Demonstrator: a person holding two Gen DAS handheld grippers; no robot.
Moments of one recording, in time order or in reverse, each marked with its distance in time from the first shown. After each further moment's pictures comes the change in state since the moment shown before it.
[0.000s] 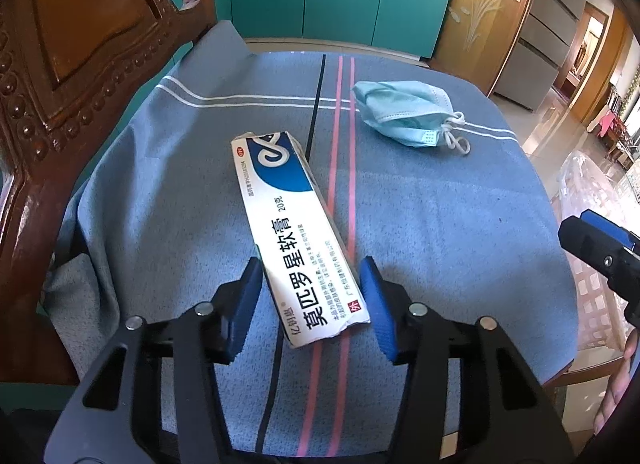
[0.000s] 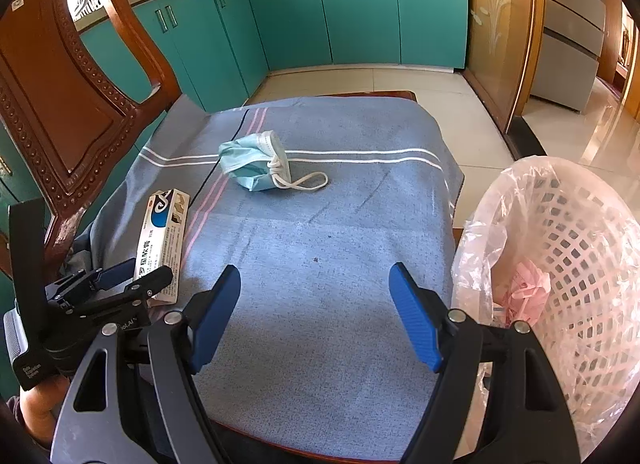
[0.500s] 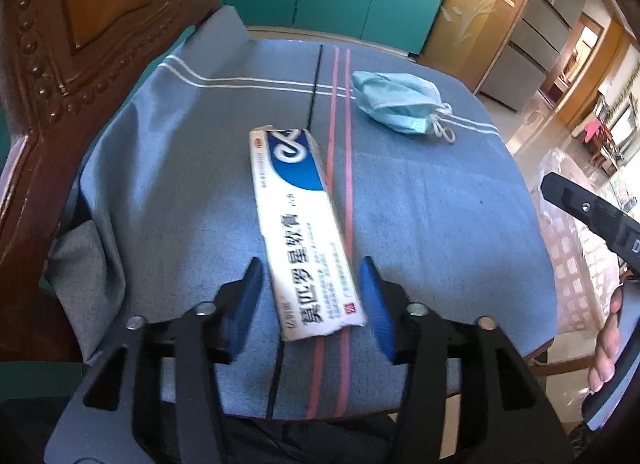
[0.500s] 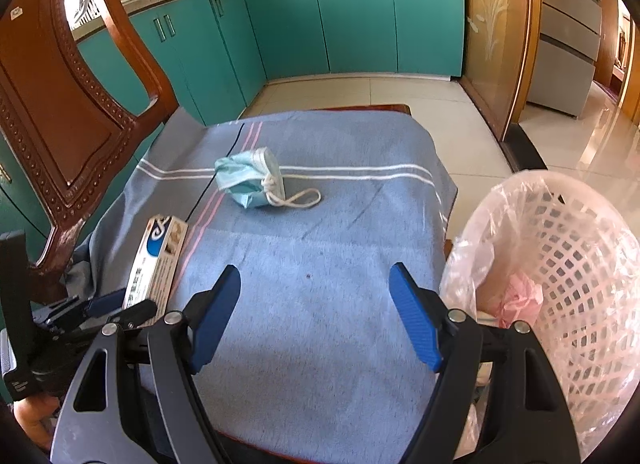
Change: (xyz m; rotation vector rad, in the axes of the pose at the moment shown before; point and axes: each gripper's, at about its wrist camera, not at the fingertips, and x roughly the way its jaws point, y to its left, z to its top) left arm -0.012 0.018 -0.009 -0.039 0.037 -0.073; right arm 0.000 -0.004 0.014 0.000 -0.032 -0.009
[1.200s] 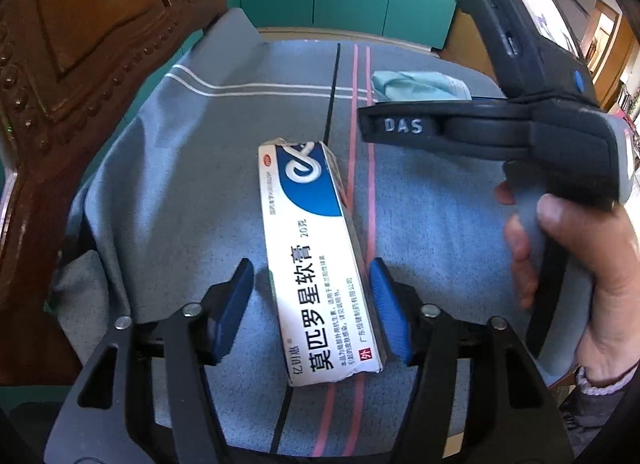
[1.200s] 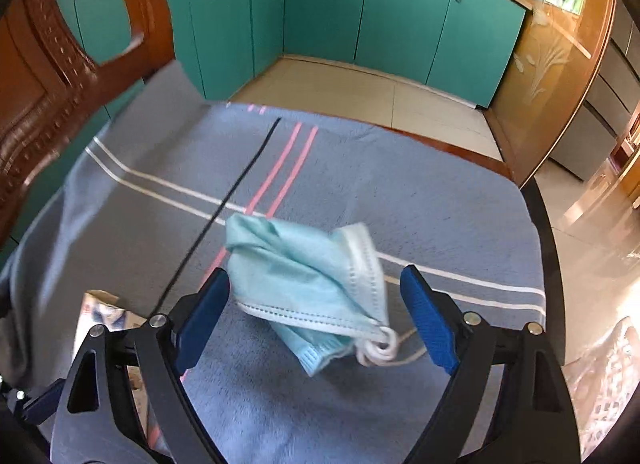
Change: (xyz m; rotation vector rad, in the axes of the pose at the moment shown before) left arm 0.020 -0.013 0.014 0.027 0.016 0.106; right arm 0.143 0.086 0.062 -0.233 0.070 -0.108
